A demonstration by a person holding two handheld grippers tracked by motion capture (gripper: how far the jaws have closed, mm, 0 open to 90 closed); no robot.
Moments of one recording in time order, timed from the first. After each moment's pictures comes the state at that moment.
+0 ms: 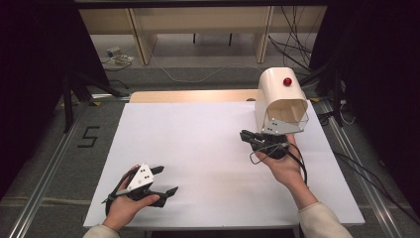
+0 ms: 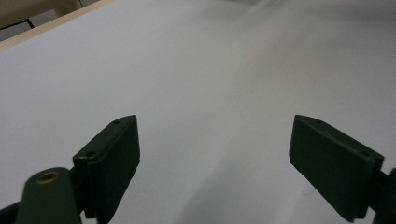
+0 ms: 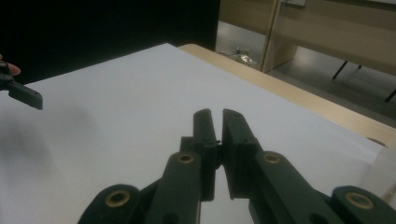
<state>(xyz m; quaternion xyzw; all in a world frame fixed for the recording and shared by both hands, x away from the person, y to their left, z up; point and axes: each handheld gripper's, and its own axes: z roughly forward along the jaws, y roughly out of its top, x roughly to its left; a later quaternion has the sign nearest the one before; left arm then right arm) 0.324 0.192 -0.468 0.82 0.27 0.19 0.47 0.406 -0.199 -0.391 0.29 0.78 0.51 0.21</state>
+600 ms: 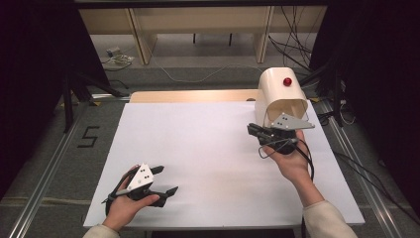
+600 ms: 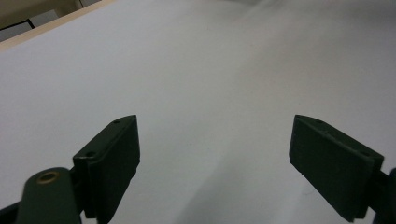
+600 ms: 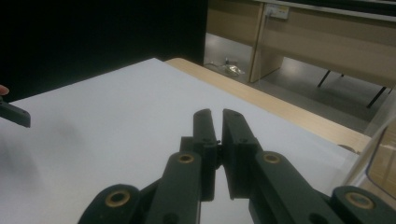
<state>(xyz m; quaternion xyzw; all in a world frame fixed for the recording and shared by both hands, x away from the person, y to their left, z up) 0.324 0.192 -0.469 0.82 0.27 0.19 0.47 0.409 -0.216 -0.376 0.31 0.76 0.52 0.23</state>
